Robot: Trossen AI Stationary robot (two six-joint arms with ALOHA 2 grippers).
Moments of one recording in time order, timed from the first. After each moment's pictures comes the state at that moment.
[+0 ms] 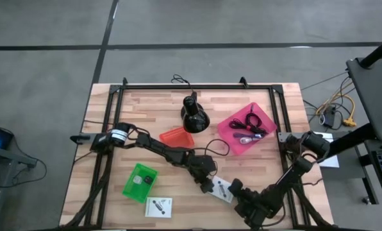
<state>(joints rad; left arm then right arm) -0.21 2.24 1.41 0.10 0.43 -0.94 0.85 1.92 1.05 -0.51 0.78 -0.12</state>
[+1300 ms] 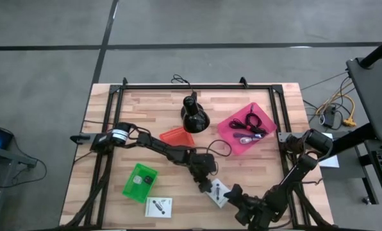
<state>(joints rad) -0.21 2.24 1.44 0.04 0.52 -0.85 0.86 1.88 1.09 -0.36 0.89 -0.23</state>
